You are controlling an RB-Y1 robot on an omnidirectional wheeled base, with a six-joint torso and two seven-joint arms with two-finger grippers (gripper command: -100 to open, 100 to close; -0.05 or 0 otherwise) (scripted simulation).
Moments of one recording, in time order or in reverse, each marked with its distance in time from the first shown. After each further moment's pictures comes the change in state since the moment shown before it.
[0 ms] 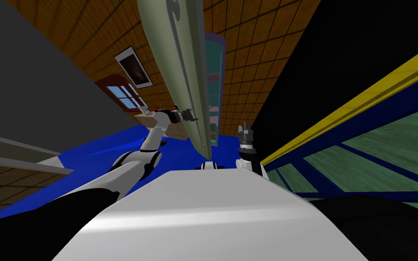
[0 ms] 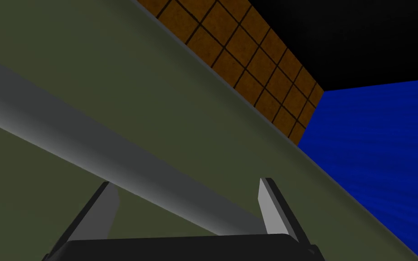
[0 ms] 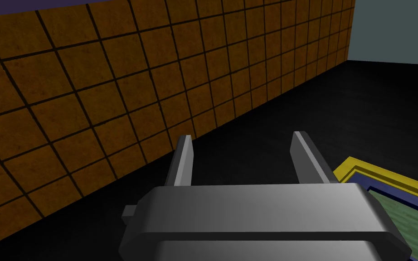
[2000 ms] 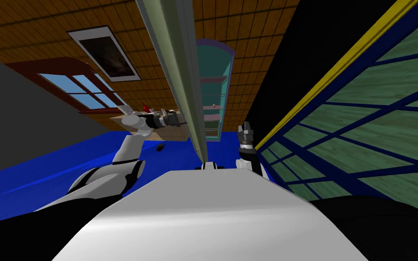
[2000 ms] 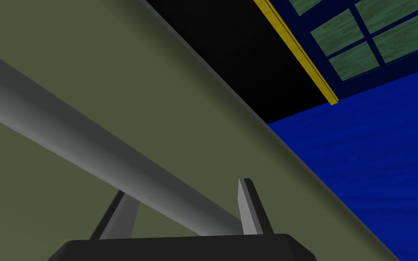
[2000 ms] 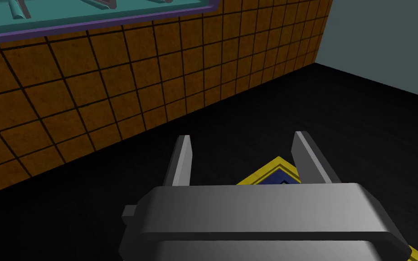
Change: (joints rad) left arm 0.214 0.164 0.213 -0.020 0.443 0.314 -0.229; right arm 0.000 0.000 0.000 0.000 0.000 0.000 0.000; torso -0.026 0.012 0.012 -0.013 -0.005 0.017
